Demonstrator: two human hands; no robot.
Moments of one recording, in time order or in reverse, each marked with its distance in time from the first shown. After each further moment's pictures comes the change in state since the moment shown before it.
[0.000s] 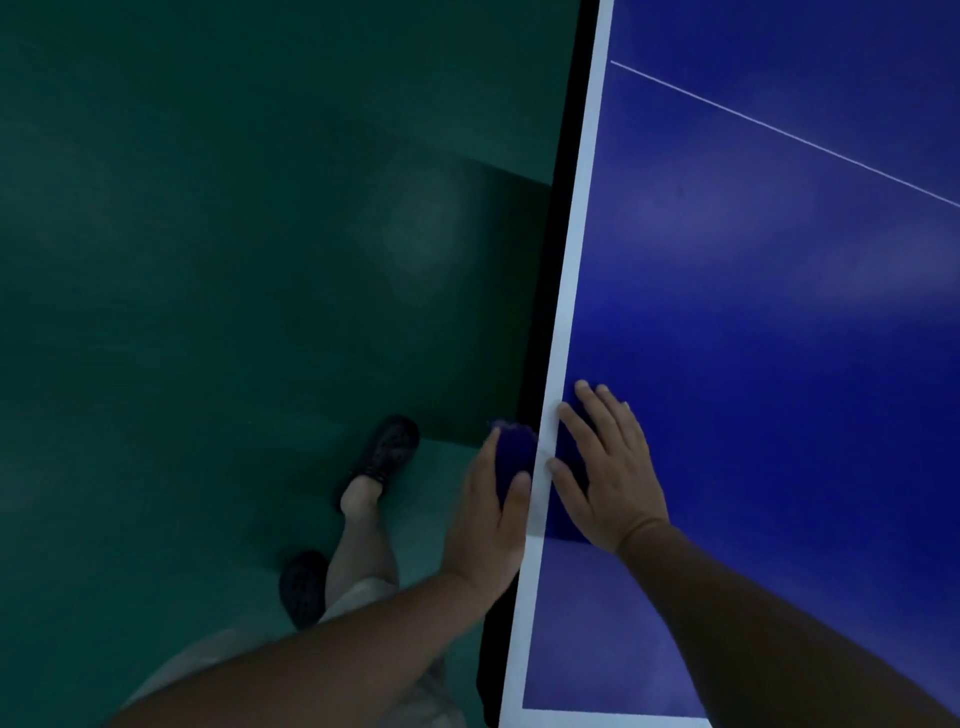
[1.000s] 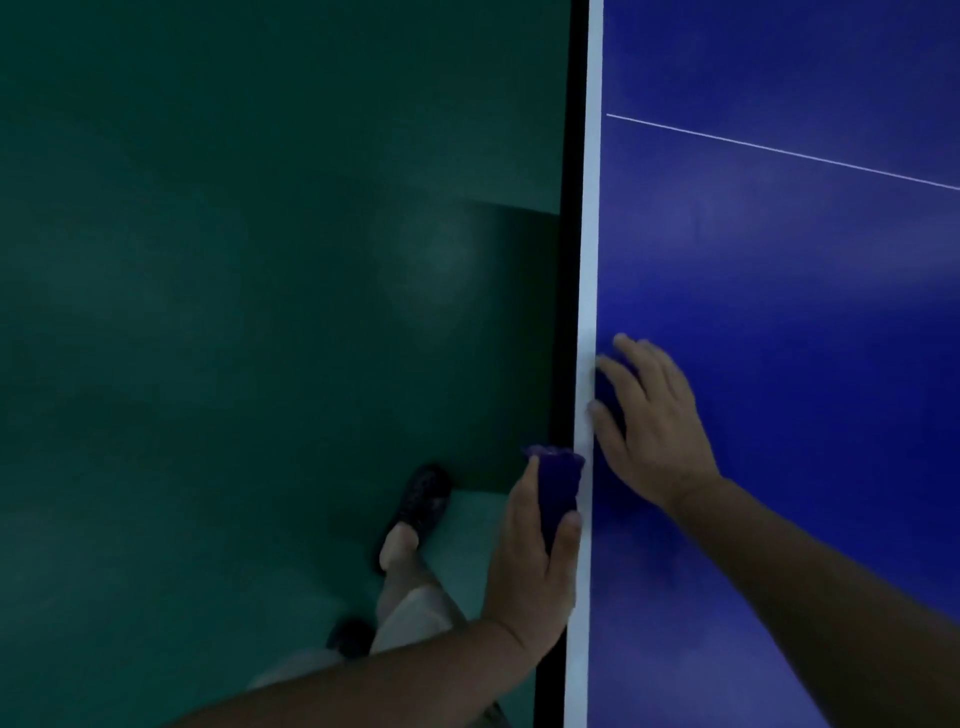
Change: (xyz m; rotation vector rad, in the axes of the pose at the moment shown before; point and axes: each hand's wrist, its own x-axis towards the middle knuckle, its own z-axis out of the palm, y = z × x) left_hand 0.059 0.034 0.000 0.086 -0.031 0.136; right_hand 0.129 0.034 -0.031 0.072 0.093 0.080
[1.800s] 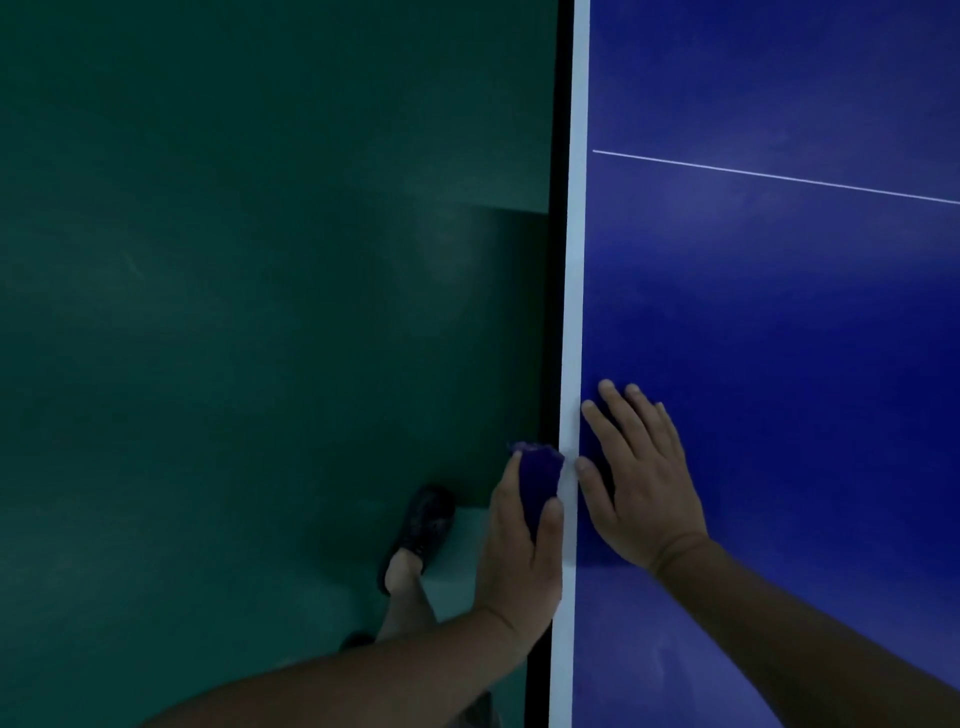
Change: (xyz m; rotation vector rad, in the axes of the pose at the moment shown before) left_hand 0.085 0.032 0.002 -0.023 0.025 -0.178; right_hand 0.026 0.018 0.009 0.031 -0.057 0.031
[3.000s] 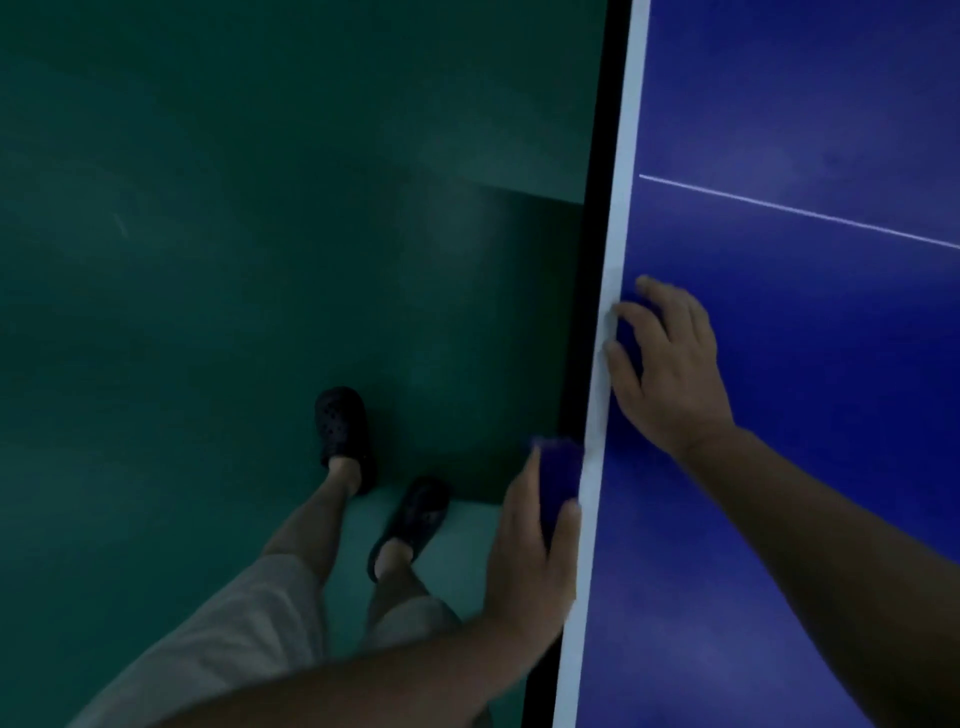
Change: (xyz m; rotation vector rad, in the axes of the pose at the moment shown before) left_hand 0.048 0.028 -0.001 0.017 0.024 0.042; right_hand 0.159 0.028 -0.030 0.023 0.116 -0.031
